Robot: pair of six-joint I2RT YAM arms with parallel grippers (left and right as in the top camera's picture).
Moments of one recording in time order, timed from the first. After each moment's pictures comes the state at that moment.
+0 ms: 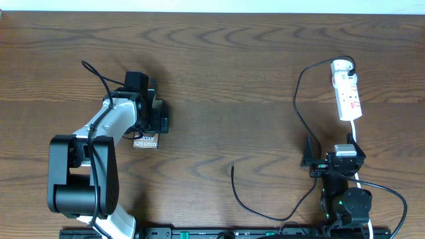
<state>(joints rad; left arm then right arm) -0.06 1.80 1.03 -0.65 0.01 -0.07 0.05 0.01 0.01 -0.07 0.05 -0.09</state>
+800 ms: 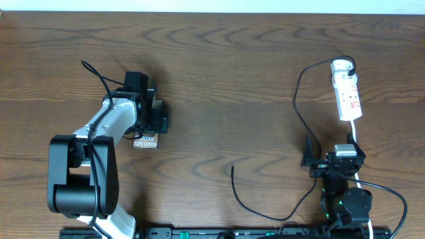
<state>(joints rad) -0.06 1.80 1.03 -0.65 0.01 -0.06 0.05 0.01 0.01 -0.07 0.05 -0.09</state>
